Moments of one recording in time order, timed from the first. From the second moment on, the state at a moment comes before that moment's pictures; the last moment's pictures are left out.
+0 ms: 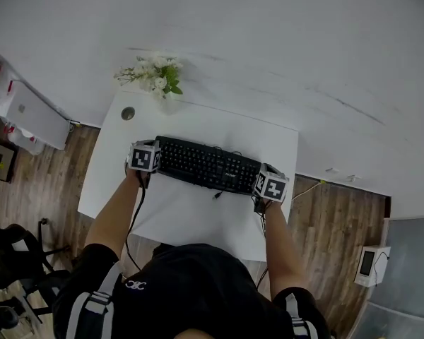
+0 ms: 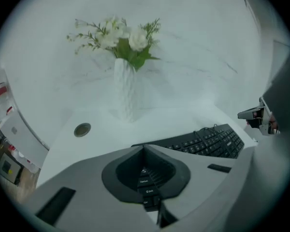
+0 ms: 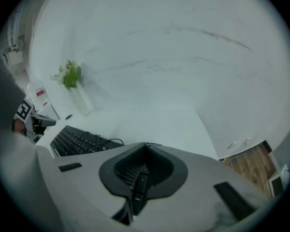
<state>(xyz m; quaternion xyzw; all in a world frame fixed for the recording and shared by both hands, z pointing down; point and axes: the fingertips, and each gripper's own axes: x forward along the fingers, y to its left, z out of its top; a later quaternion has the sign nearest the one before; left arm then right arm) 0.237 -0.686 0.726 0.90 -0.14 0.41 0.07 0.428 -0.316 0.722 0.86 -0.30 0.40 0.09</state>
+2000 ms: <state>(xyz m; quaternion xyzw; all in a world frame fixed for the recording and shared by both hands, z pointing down) 0.212 -0.496 0.404 0.99 -0.13 0.06 -0.01 0.324 -0.300 0.398 0.92 -0.40 -0.04 -0.01</state>
